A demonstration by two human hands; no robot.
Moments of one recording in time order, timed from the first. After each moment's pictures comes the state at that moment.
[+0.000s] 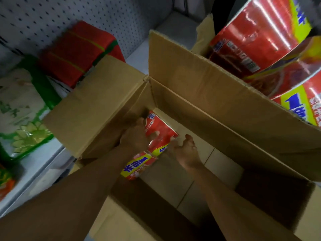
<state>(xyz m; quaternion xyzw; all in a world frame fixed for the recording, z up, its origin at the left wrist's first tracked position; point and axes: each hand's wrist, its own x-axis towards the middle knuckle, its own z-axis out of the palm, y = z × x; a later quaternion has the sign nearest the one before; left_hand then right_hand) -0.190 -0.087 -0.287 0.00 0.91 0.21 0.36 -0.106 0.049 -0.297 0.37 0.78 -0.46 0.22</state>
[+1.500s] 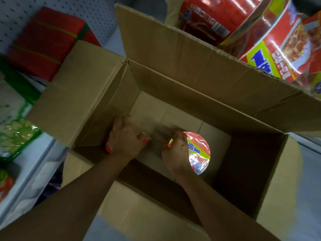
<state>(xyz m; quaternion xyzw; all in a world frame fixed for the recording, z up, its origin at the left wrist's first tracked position) -0.134 -0.100 -0.291 0.08 0.96 0.14 0.22 -0.041 0.013 -0.274 0.36 0.80 -0.45 0.13</state>
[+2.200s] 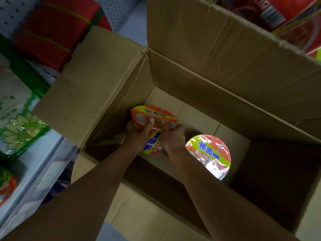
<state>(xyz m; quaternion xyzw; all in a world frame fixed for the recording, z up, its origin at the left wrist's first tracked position) -0.155 -0.114 -0.322 -0.21 0.80 0.40 0.39 -0.112 -0.018 -0.316 0.53 0.60 -0.58 0.13</state>
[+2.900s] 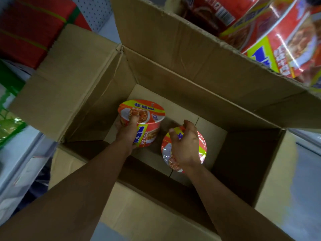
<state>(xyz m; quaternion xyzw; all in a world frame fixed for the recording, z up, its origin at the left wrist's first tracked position) -0.131 -0.080 -0.311 -0.34 0.70 0.52 0.36 -0.030 0.039 -0.299 0.44 0.78 -0.45 0.05</state>
